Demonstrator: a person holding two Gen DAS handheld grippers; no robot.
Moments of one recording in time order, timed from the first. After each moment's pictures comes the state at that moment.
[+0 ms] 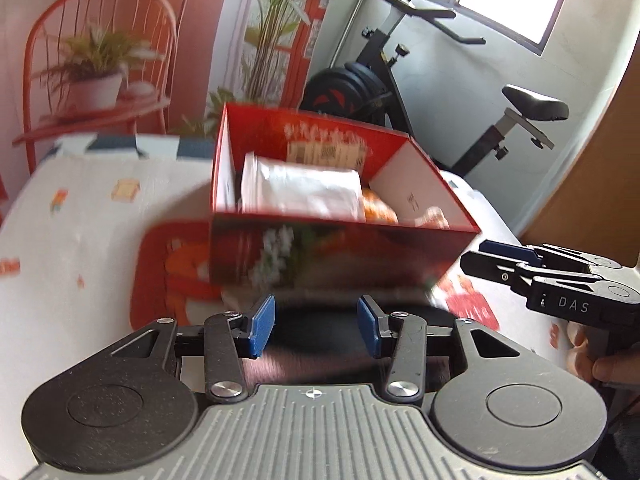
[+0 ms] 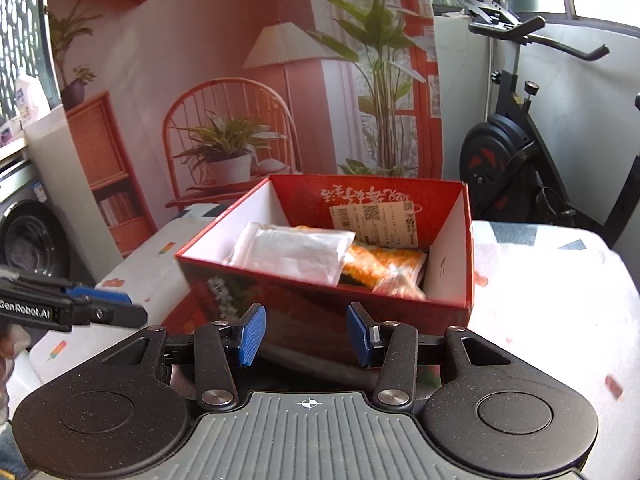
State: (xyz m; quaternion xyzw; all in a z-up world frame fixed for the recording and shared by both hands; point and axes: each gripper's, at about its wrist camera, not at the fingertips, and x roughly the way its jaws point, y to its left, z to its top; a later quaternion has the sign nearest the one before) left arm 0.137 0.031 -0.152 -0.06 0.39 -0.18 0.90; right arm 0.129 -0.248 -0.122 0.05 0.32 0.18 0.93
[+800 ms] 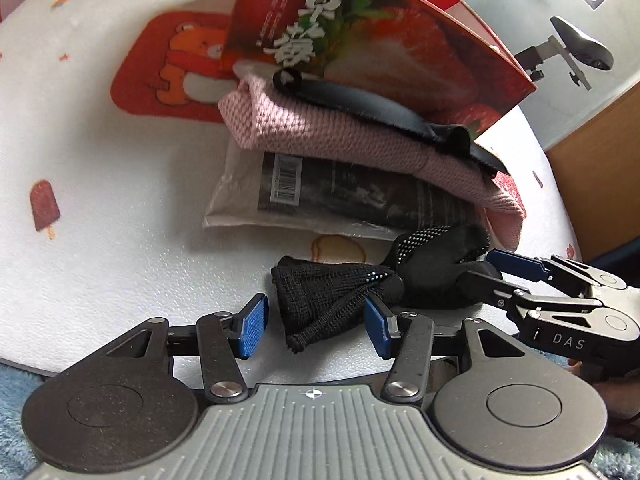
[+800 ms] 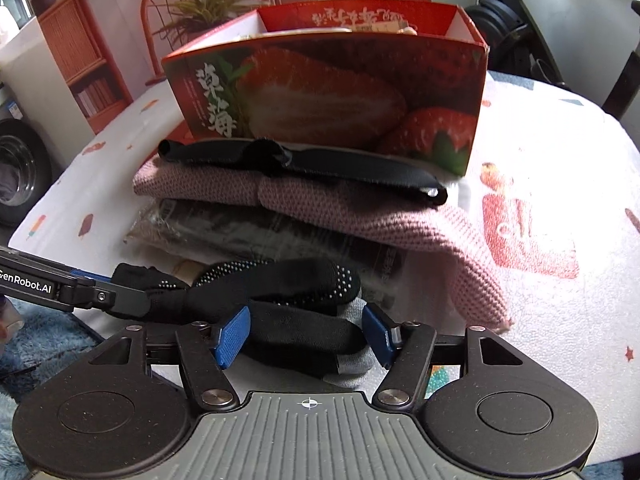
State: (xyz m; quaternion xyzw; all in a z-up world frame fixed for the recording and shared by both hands) left arm 0.111 0.032 -0.275 -0.12 0.54 -0.17 0.81; right arm 0.068 -0.228 -0.219 0.03 0.48 0.15 0.86
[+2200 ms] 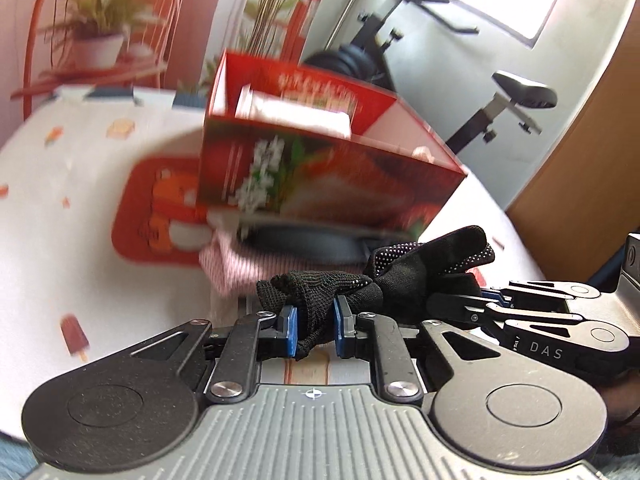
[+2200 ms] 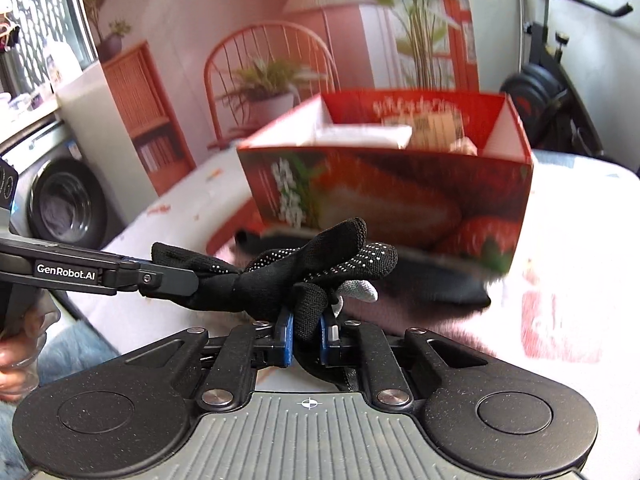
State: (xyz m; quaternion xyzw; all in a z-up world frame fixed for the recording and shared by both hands) left arm 0.093 0.033 -0.196 -0.08 0.39 -0.20 0.90; right arm 0.070 -0.220 -0.167 0.05 0.37 0.23 0.90
